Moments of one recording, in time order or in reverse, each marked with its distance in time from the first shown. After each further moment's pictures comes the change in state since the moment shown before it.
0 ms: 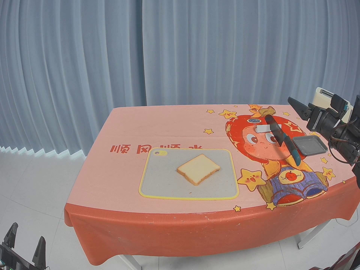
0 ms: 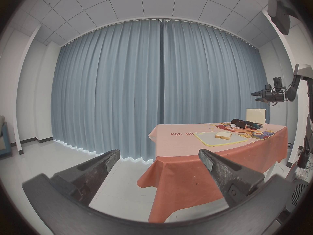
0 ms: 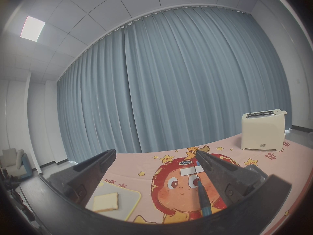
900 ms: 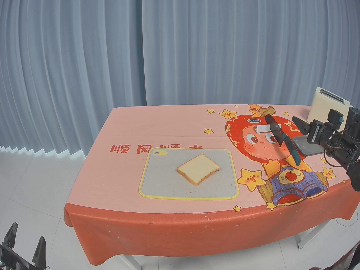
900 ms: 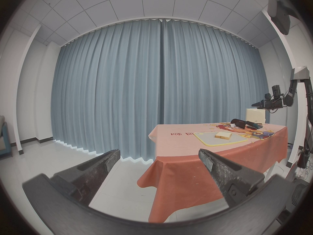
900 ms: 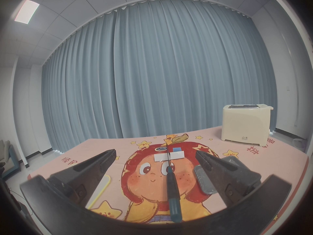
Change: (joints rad) left arm 0.000 0.000 0.000 0.000 0.000 0.000; right arm -0.122 0.103 0.046 -0.014 -0.004 -0.082
